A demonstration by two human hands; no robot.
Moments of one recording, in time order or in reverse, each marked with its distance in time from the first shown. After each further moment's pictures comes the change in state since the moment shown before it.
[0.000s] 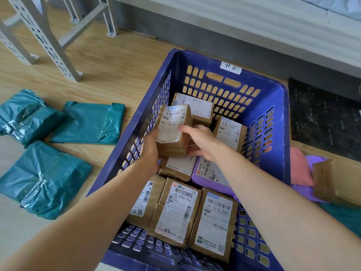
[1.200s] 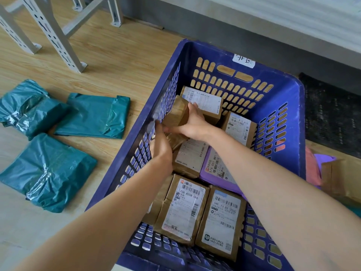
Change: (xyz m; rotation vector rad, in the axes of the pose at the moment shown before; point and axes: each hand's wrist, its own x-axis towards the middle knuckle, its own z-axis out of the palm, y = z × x) left_hand 0.008 -0.011 0.003 -0.121 0.125 -0.032; right_hand 0.031 -0.018 0.029 -0.678 -0.034 -0.287
